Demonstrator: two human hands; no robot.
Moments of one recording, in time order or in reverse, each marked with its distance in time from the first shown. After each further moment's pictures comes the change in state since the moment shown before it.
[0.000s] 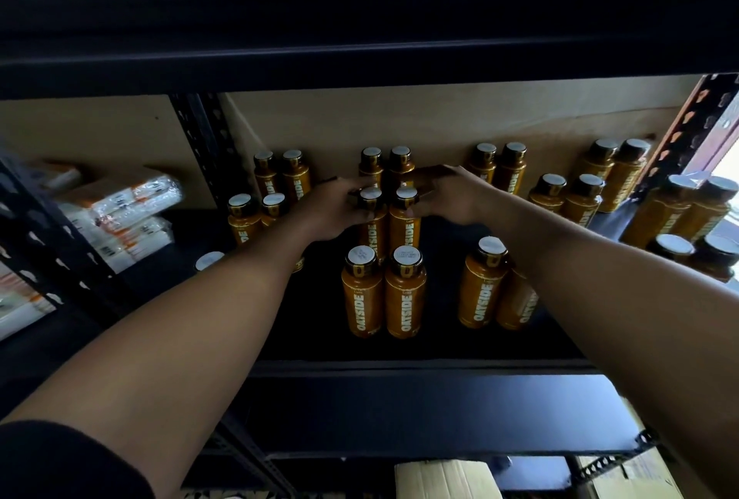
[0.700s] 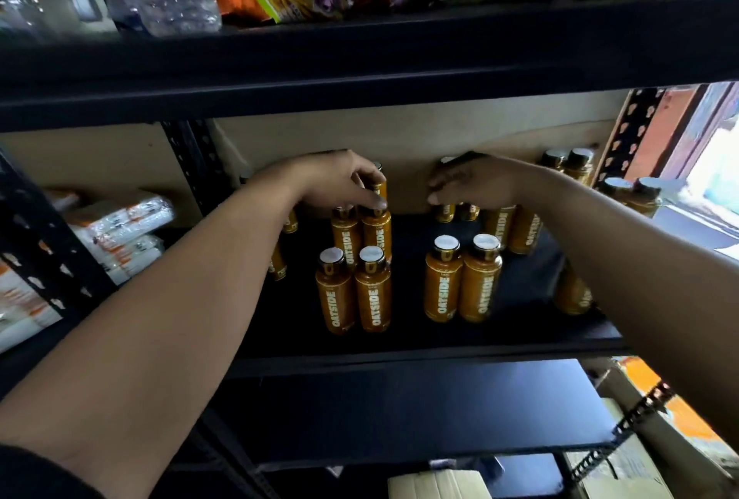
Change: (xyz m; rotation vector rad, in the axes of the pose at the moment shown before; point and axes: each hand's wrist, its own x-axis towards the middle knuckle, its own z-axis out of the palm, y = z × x) left_hand -0.030 0.120 -0.060 0.198 -0.298 0.018; right_hand -0.085 0.008 -0.081 -0.136 -0.029 0.095
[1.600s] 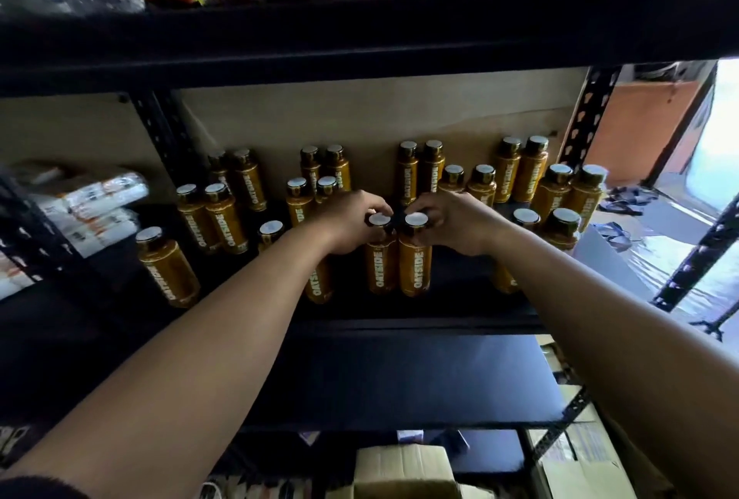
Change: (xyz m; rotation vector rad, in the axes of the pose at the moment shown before) left_hand 0.010 0.084 0.124 -0.065 0.175 -0.043; right_hand -0.069 0.071 0.055 0.278 0.029 -0.101
